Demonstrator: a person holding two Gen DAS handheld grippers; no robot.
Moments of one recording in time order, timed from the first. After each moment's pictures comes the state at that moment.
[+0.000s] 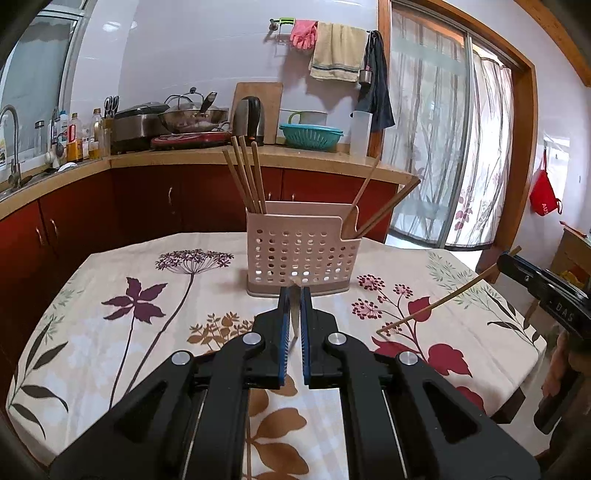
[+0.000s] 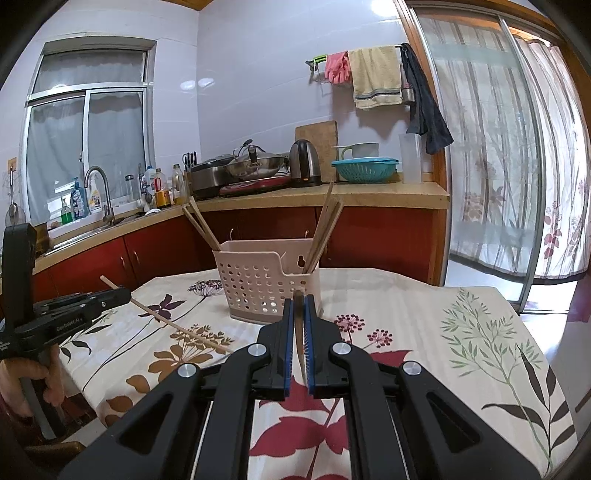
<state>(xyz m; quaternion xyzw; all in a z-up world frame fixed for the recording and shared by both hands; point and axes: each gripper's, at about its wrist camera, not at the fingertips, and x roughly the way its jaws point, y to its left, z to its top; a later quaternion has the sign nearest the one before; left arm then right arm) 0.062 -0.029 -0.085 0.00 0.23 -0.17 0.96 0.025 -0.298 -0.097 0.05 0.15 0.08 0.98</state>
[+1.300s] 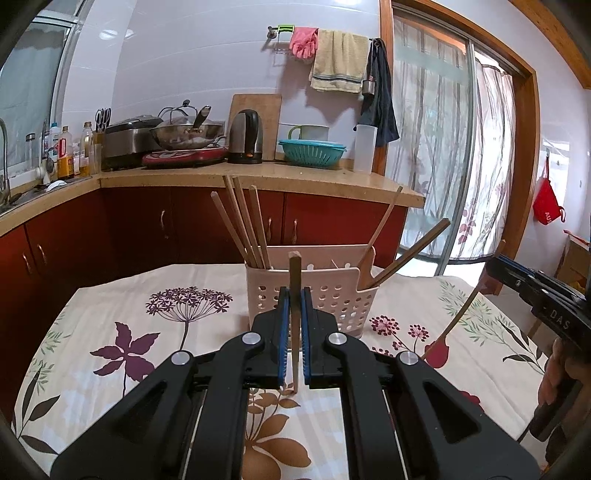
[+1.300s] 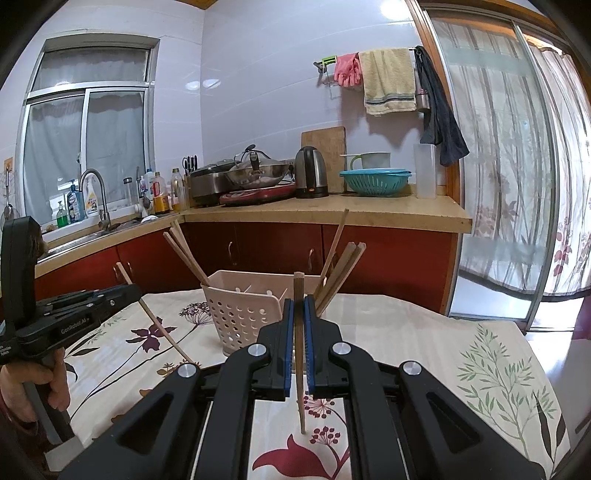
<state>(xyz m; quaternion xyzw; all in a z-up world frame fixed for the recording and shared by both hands) 0.133 -0.042 -0.063 0.00 0.20 -0.17 0.96 0.091 -0.291 -0.069 0.04 0.14 0.09 0.99</state>
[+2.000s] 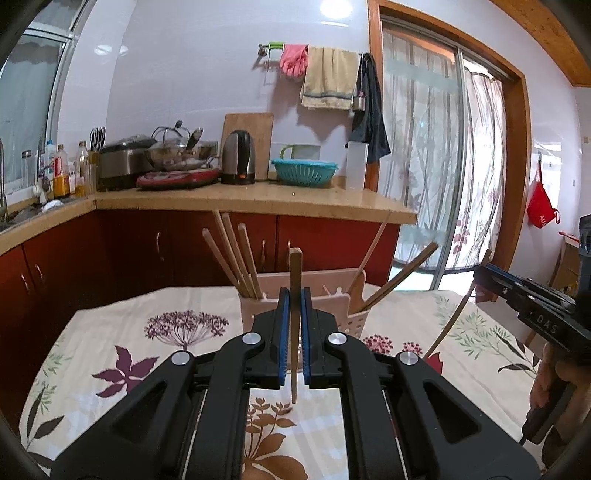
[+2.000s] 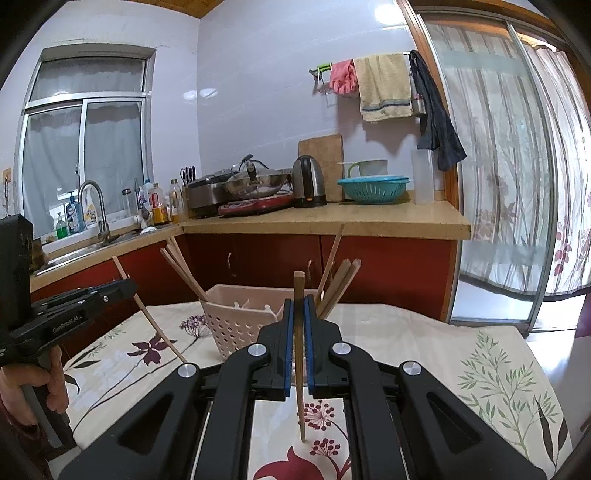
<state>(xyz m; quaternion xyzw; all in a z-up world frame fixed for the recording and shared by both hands) 0.126 -0.047 -0.040 0.01 0.17 -0.18 0.97 0.094 -0.298 -0.059 0.06 0.12 0.09 0.99</state>
